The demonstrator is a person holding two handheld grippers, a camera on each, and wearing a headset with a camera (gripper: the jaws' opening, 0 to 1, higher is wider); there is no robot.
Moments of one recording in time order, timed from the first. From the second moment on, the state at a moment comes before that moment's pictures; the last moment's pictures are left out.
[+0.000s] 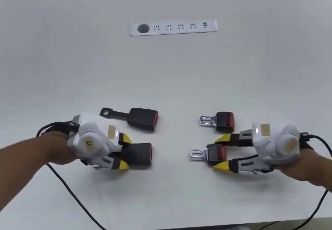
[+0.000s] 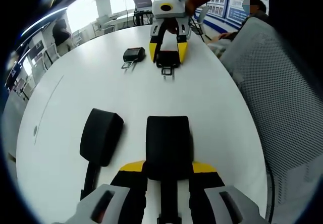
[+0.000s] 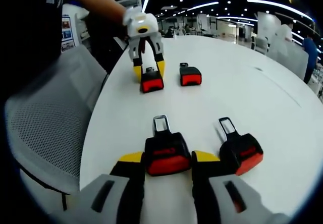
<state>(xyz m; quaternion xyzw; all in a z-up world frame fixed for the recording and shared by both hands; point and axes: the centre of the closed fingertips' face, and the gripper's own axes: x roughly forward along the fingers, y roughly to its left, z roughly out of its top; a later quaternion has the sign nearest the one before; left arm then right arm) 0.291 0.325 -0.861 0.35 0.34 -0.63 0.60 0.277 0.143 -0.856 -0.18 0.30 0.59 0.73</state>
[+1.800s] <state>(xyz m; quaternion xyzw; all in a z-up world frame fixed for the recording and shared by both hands) 0.292 0.325 -0.862 0.36 0.35 -0.63 0.59 0.283 0.260 -0.858 -0.16 0.29 0.60 0.73</state>
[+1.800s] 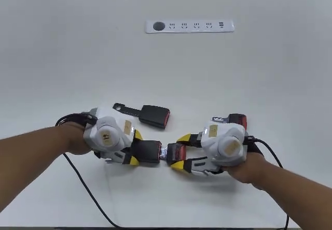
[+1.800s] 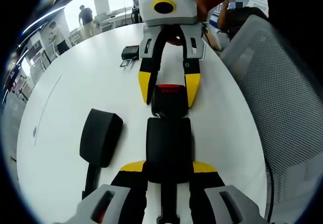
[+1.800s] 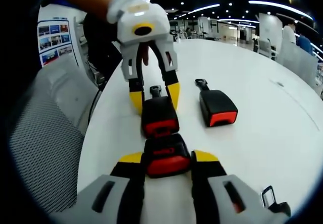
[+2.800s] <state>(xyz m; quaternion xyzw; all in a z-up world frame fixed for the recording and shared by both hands) 0.292 0.326 -0.861 0.33 0.33 -0.63 0.62 0.288 0.267 -0.859 -0.19 0.30 0.60 0.72</state>
